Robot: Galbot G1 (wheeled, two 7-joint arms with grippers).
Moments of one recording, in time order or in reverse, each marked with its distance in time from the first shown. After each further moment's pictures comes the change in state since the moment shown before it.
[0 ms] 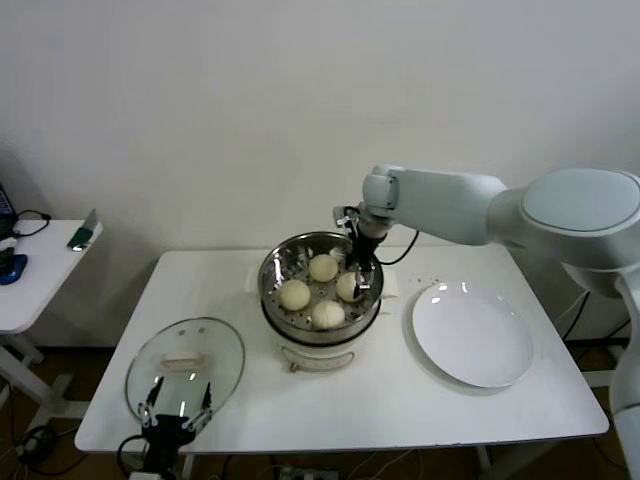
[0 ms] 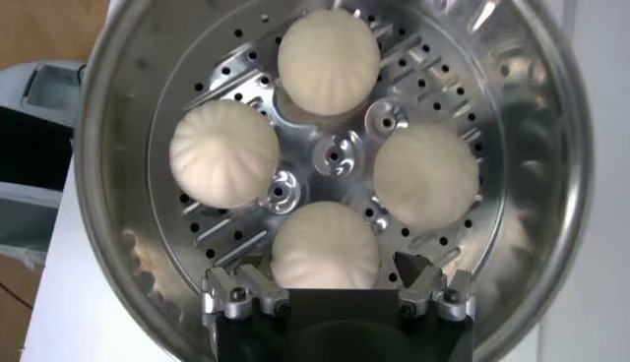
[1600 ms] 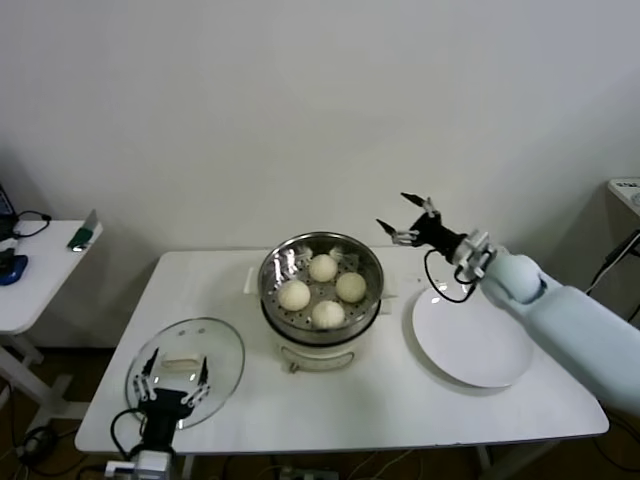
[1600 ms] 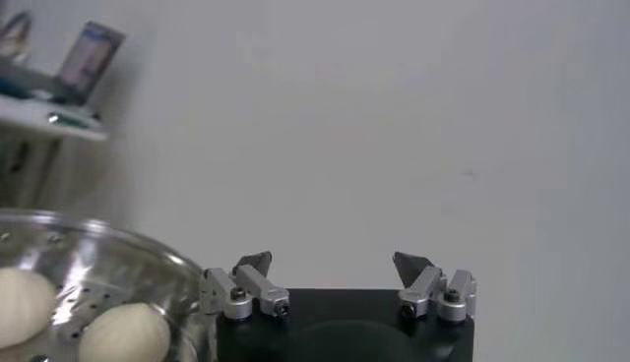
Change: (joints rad) left arm -0.064 -0.028 -0.008 -0.053 0.231 0.021 -0.023; right arm -1.039 -0.642 1.385 0.536 -0.197 0.444 0.870
